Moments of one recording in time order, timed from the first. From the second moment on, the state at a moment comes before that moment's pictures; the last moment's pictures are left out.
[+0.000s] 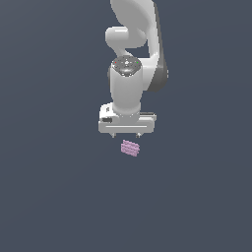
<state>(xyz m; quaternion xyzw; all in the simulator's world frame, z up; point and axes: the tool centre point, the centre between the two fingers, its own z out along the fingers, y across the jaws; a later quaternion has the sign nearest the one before) 0.011 0.001 0.177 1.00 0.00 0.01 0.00</state>
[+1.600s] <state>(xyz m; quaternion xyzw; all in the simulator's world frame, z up) 0.013 -0.002 0.173 0.99 0.11 0.02 0.01</state>
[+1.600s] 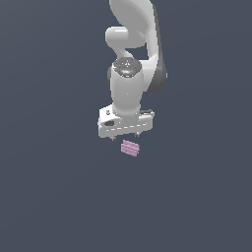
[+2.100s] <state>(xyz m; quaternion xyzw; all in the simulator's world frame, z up) 0.009 0.002 0.155 0.97 0.24 0.01 0.01</state>
